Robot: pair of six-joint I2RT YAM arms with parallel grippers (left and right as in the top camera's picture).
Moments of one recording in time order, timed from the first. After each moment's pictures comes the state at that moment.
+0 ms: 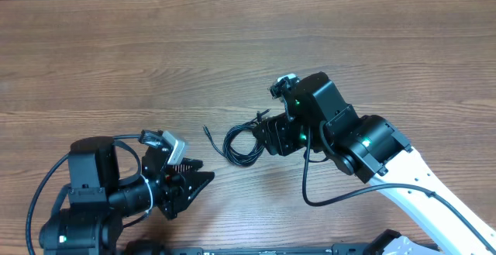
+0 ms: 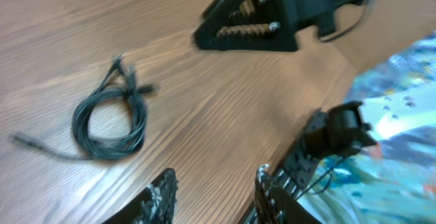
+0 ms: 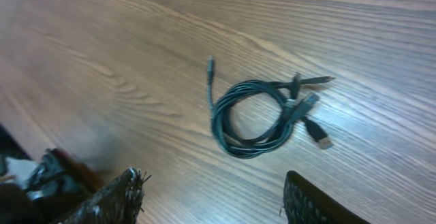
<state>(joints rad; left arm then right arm) 0.03 0.74 0.98 -1.17 0.89 0.24 0.67 1.30 1.23 -0.82 -0.21 0.33</state>
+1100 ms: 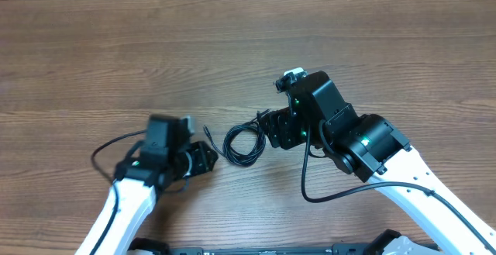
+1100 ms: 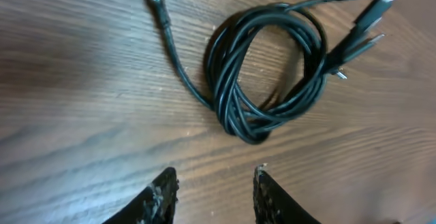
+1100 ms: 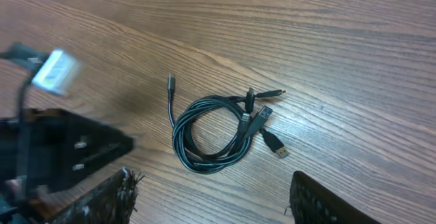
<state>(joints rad) -0.22 1.16 0.61 -0.56 0.37 -0.55 0.67 1.30 1.23 -0.82 -0.07 0.33</state>
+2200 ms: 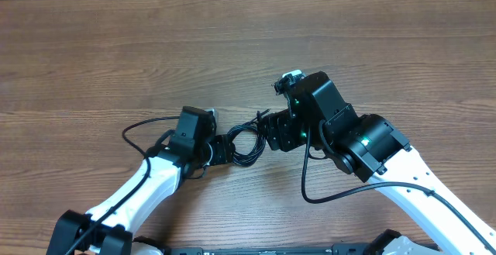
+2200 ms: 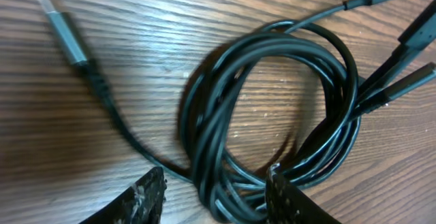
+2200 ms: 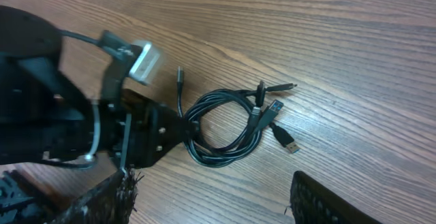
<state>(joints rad) -0.37 1.42 0.61 -0.26 0.27 -0.52 0.67 1.30 1.23 -0.82 -0.11 0.33</state>
